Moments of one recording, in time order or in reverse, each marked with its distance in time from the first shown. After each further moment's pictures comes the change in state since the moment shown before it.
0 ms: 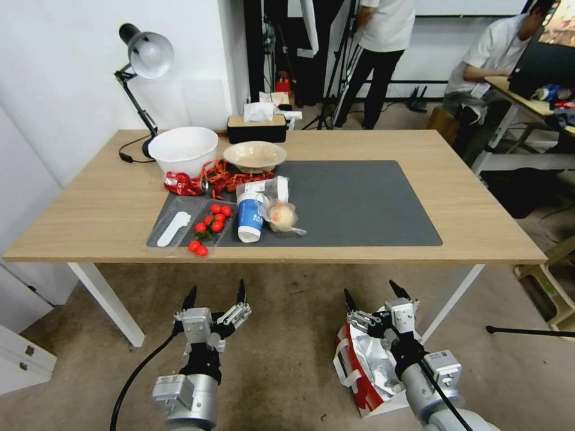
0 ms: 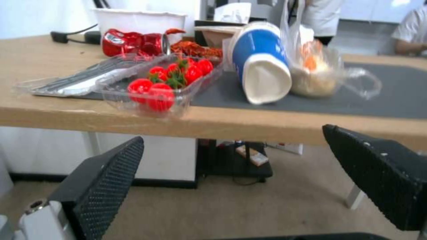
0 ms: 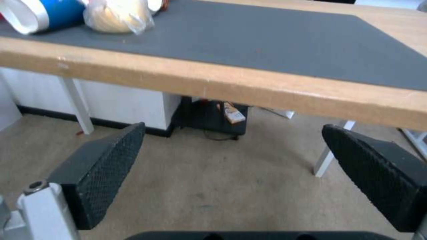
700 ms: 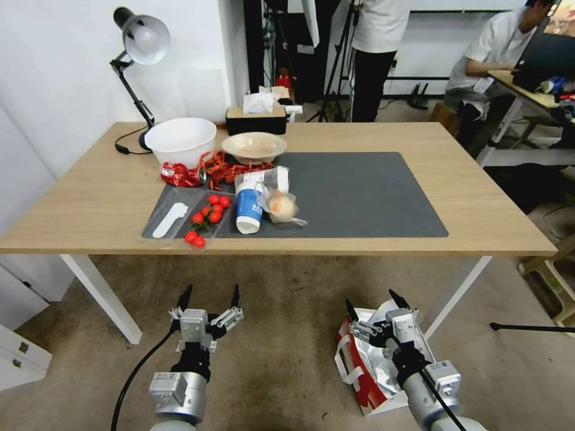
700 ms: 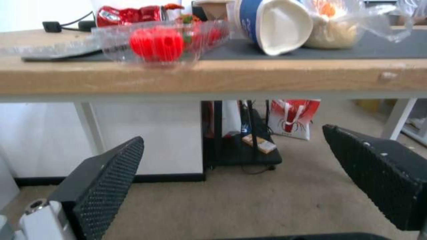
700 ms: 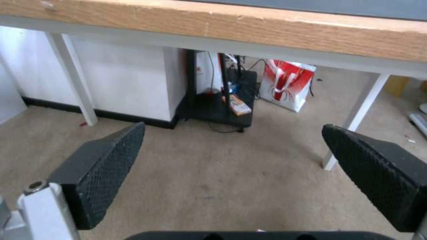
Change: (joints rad) left arm -0.032 0.065 -0.053 0.064 -0.002 -0.023 0.028; right arm -0.013 -0.008 0.030 -0.069 0.029 0.088 -0.042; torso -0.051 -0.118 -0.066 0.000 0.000
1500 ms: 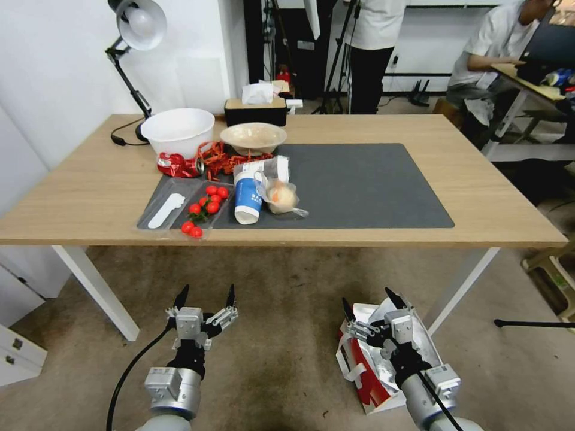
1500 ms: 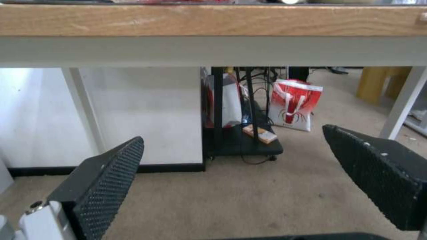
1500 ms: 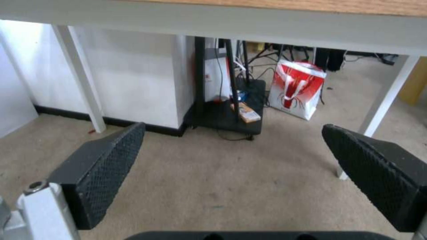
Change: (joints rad) left arm -0.026 0.040 -0.017 0.022 -0.054 0.015 0.001; right arm 0.010 0.016 0.006 -0.042 0.016 0.092 -0.042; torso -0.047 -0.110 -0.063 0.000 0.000
